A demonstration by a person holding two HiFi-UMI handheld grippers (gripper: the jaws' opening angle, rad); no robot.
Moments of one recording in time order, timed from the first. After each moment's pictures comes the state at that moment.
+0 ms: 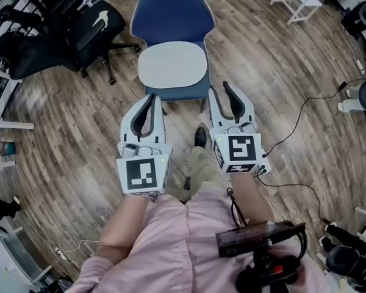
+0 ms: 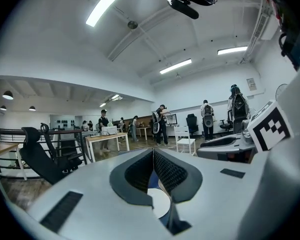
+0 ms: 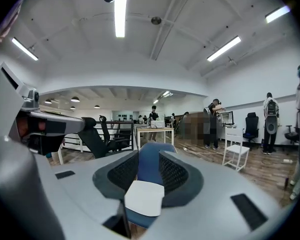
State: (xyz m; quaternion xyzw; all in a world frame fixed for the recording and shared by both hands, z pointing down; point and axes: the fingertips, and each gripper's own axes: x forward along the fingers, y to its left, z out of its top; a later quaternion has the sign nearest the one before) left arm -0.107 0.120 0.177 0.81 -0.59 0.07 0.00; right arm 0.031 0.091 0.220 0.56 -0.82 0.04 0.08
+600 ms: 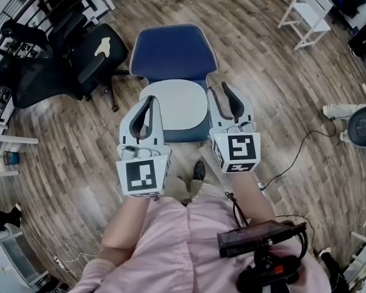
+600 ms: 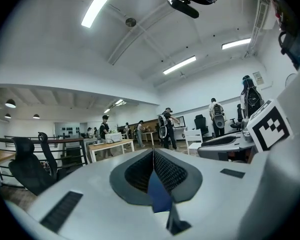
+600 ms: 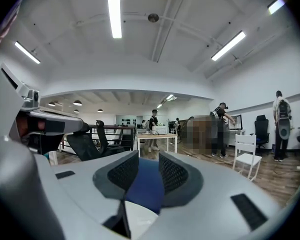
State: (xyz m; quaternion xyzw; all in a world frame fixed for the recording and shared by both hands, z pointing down) left arm -0.084 -0.055 0.146 0.79 -0.61 0.07 -0.04; right arm 0.056 -0.096 0.191 0.54 -0.84 0.02 0.06
